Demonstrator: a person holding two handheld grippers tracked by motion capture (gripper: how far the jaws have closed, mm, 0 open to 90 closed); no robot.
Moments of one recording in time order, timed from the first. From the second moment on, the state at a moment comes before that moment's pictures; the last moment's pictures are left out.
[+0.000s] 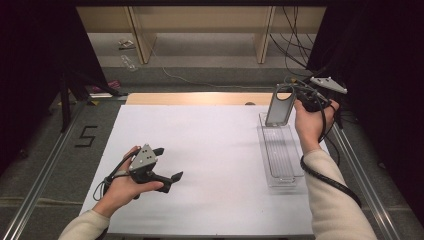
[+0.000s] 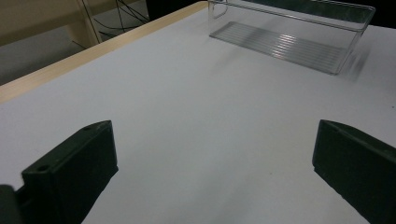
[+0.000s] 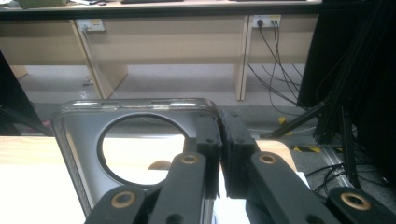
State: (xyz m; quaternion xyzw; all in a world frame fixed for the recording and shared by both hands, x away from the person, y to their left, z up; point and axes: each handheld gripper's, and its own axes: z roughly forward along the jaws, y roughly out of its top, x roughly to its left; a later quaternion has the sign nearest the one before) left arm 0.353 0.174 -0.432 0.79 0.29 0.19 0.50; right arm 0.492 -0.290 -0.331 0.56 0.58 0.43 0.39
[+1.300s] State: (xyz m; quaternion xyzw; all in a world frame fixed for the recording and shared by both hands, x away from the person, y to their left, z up) left arm 0.353 0.174 -0.432 0.79 0.29 0.19 0.50; right arm 0.511 -0.289 -0.335 0.57 0.59 0.41 0.39
